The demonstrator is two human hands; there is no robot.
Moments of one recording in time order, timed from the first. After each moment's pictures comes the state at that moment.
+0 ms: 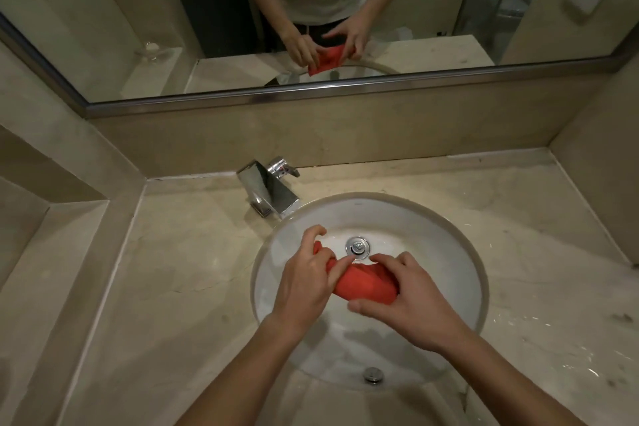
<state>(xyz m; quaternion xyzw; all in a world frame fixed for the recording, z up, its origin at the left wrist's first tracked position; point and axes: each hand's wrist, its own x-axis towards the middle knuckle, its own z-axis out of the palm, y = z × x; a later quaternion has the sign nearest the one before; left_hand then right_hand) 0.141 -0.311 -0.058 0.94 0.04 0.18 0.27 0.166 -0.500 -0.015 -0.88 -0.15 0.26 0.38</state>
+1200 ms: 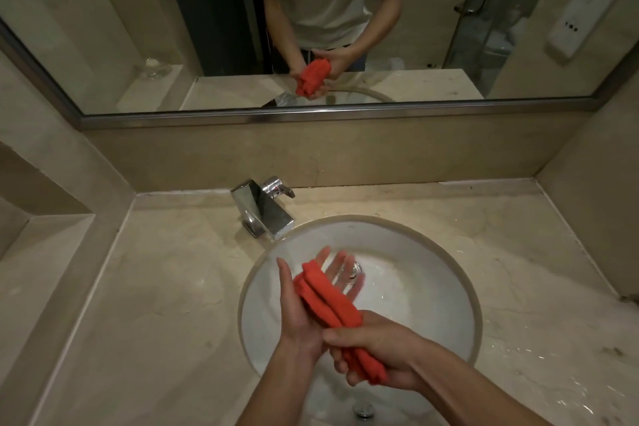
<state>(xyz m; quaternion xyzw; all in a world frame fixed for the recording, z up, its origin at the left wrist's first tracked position) 0.149 -0.338 -0.050 0.14 0.28 -0.01 0.95 0.160 -0.467 -0.014 -0.53 0.01 0.59 0.62</state>
